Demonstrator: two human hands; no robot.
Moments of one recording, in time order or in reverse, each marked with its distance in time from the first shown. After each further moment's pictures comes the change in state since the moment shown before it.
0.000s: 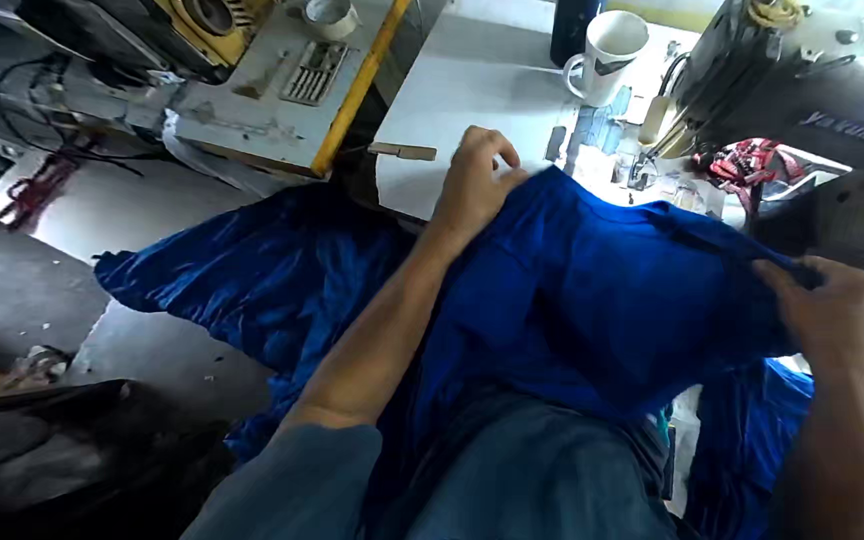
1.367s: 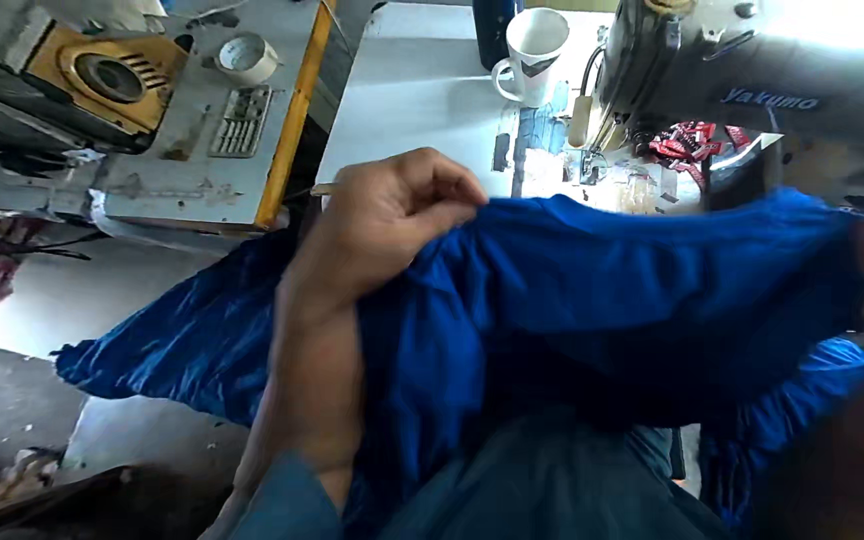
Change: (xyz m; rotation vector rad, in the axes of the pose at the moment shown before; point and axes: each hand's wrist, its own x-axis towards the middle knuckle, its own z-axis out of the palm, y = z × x) left_hand -0.023 0.059 -0.062 -0.314 -0.222 0.386; right_hand -0.016 -0.001 -0.052 0.199 0.252 -0.152
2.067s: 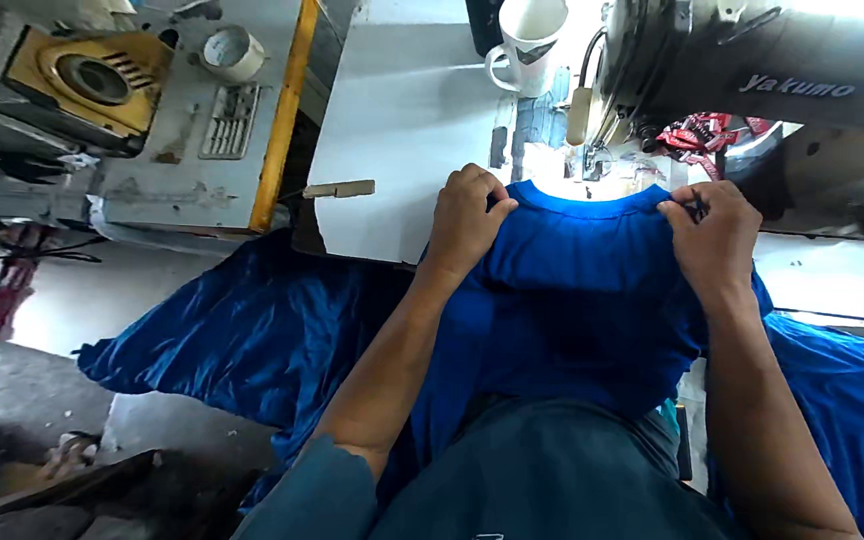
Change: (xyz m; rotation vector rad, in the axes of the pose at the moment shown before) left_hand 0.041 -0.106 0.094 0.475 0.070 -0.321; right_hand 0.026 0.003 0.140 -0.010 -0.150 0.106
